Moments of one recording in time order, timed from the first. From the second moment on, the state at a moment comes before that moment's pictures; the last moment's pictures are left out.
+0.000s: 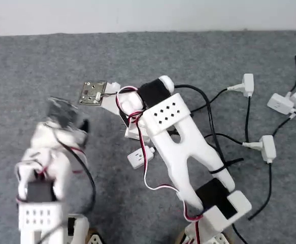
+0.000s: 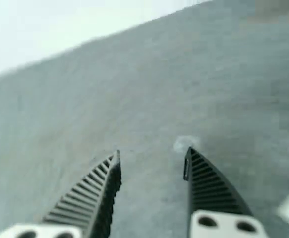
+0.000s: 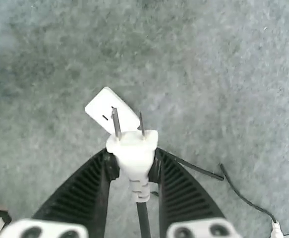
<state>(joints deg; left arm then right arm) -6.8 -65.8 61.4 51.0 -11.5 -36.6 5.3 -18.8 97.4 44.3</state>
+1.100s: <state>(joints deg) 15.8 -95.5 67.9 64.0 -15.7 -41.2 -13.8 -6.7 100.6 42.0</state>
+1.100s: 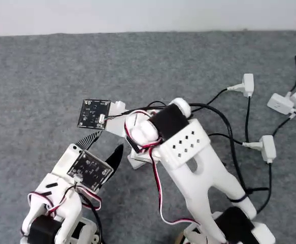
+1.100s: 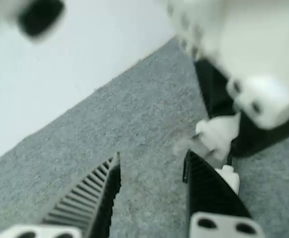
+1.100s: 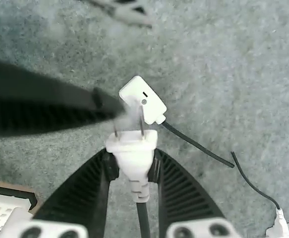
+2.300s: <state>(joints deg) 15.8 -96.0 60.9 72.9 -15.7 -42.6 -15.5 0.4 100.0 39.3</state>
